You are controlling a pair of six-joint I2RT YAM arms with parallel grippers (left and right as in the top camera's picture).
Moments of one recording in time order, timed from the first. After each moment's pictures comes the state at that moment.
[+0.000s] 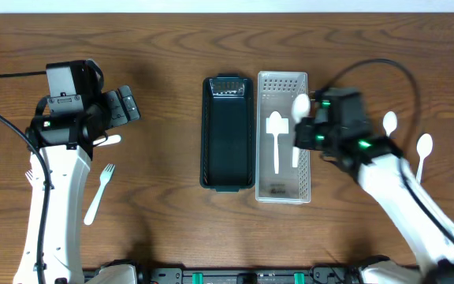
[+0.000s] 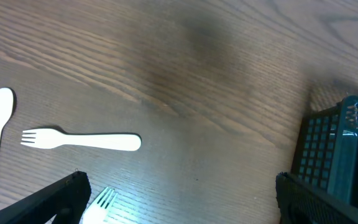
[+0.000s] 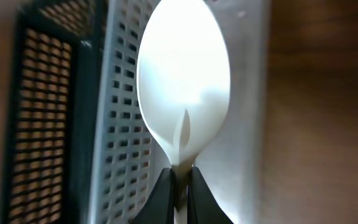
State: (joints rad) left arm 0.10 1.36 1.22 -0.81 0.02 -0.23; right arm 0.31 1.42 0.91 -0.43 -0.17 0.45
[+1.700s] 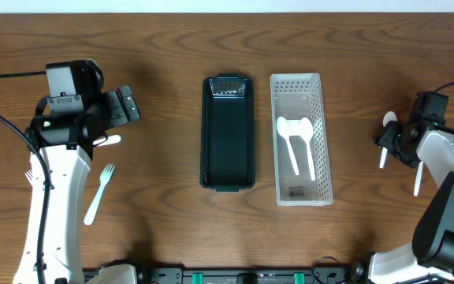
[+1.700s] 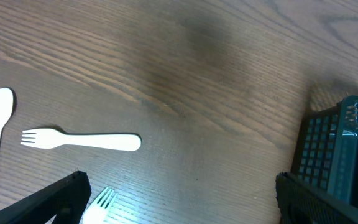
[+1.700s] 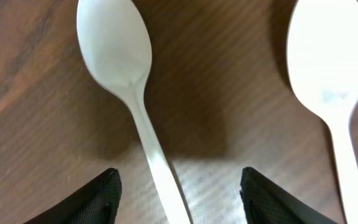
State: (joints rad) left arm 0.10 1.36 1.22 -0.81 0.02 -0.23; right arm -0.33 1.73 0.95 -0.46 0.06 0.33
